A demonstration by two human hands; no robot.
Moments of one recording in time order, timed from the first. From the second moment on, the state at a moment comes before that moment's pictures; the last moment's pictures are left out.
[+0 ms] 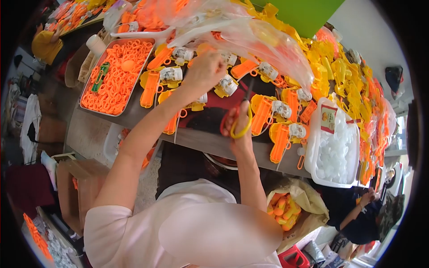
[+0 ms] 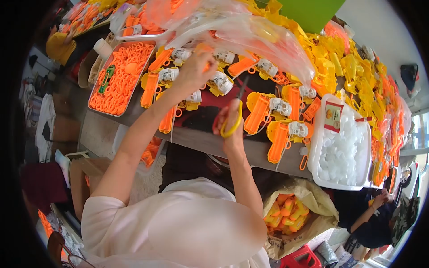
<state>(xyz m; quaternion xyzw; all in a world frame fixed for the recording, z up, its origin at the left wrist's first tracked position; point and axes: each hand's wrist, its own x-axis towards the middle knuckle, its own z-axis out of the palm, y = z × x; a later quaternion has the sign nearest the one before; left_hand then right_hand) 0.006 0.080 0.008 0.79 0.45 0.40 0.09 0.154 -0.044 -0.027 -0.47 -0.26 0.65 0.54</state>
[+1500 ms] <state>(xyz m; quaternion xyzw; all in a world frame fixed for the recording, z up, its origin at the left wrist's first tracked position) -0.050 -0.024 -0.035 0.71 0.51 0.40 0.28 0.102 -0.141 -0.028 -0.48 -0.31 0.74 0.35</state>
